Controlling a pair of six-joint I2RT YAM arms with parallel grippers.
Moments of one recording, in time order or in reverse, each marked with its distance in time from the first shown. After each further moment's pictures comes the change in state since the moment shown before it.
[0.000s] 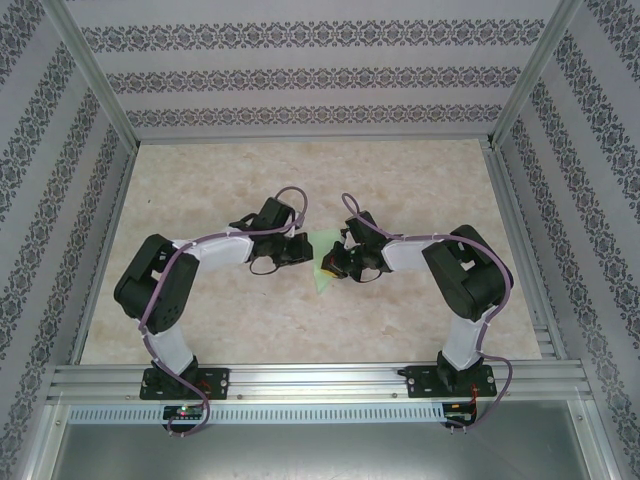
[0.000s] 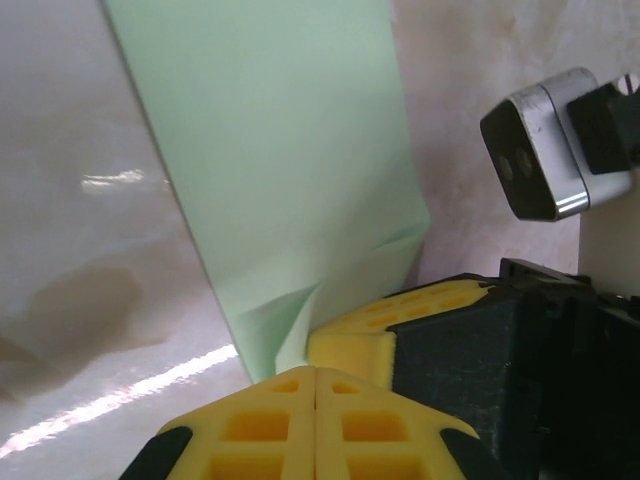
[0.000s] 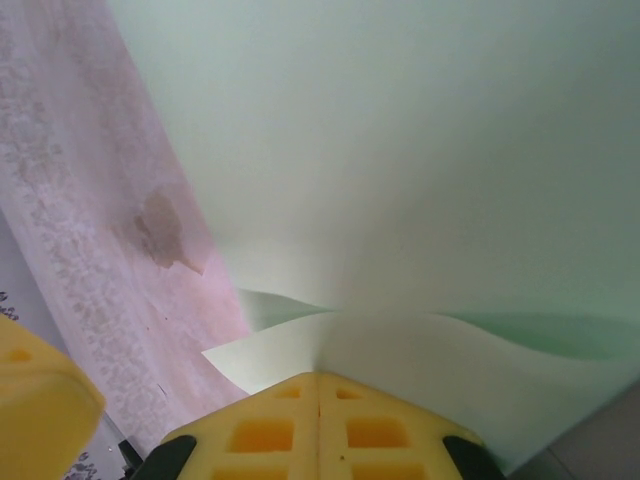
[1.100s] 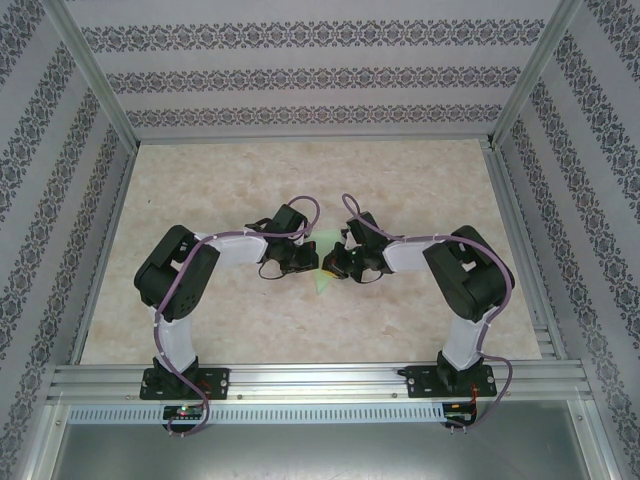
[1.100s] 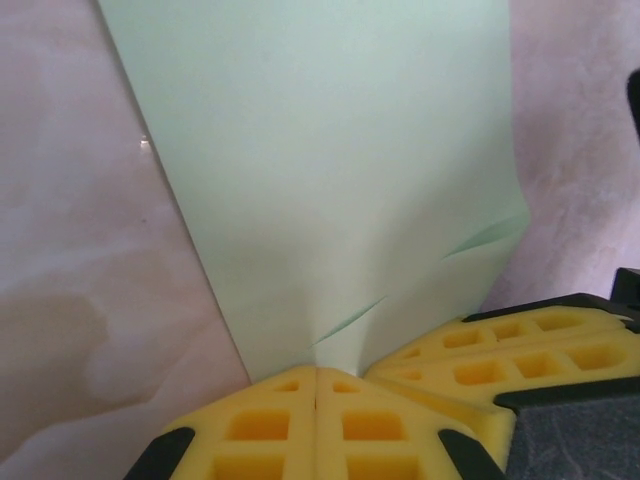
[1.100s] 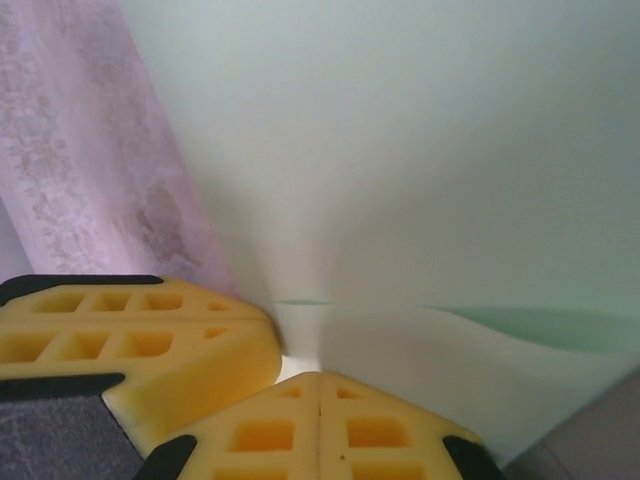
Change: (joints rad) left arm -0.042 0.124 0.048 -0.021 -0.042 -0.005; right arm -0.011 -0.017 -0.024 0.021 -0.003 -0.019
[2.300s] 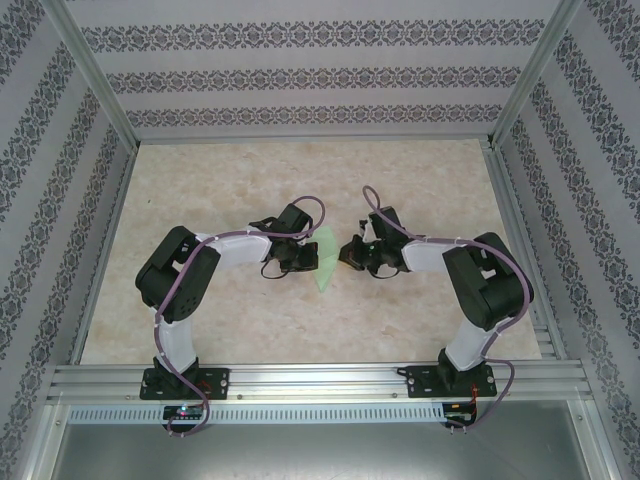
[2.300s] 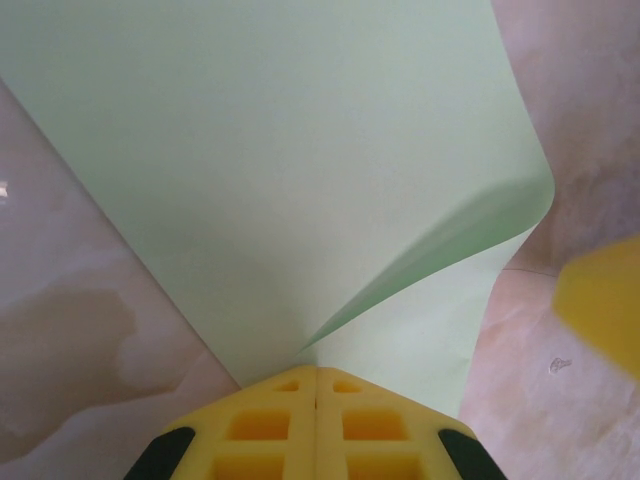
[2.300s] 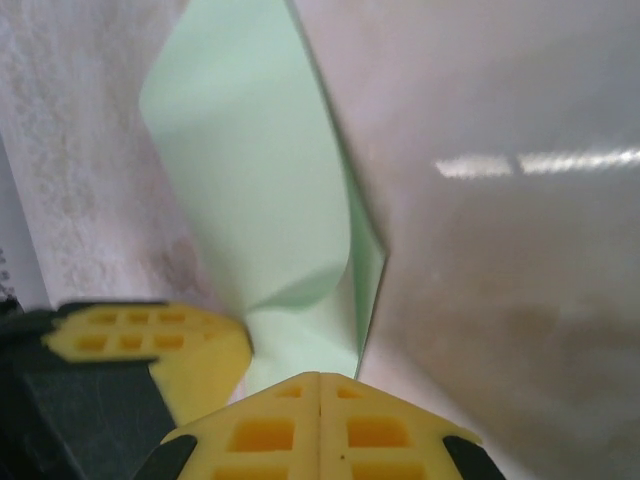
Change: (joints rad) left arm -0.024 0.000 0.040 -0.084 -0.100 0.049; right arm -0.097 -0.103 -0.074 0.018 -0.004 -0.101
